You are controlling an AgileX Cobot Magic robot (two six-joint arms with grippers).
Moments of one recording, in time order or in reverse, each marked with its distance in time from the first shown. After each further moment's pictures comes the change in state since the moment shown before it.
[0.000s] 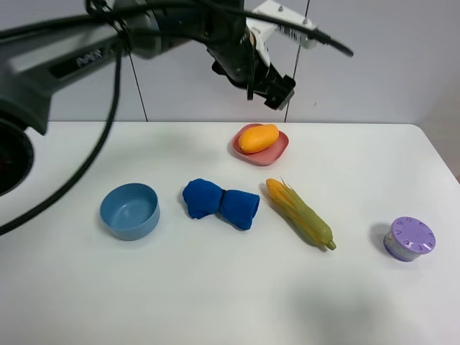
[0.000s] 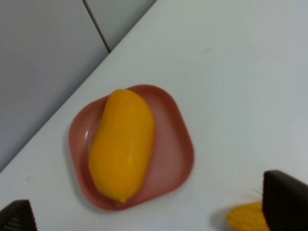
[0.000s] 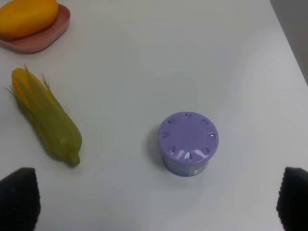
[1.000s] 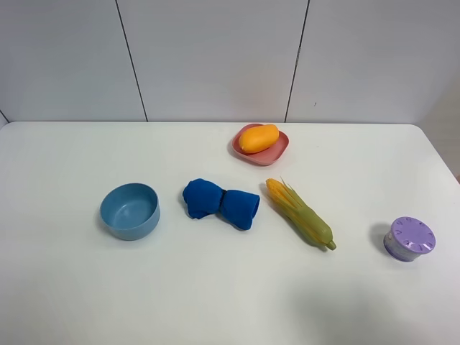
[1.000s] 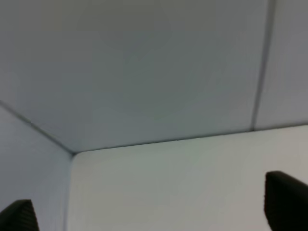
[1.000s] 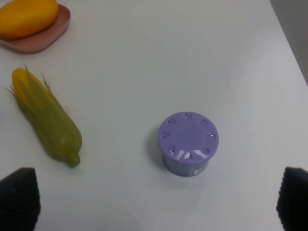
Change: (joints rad) left arm 0.784 -0.554 0.033 0.089 0.338 0.012; right arm 0.000 0.000 0.000 0.000 0.000 0.000
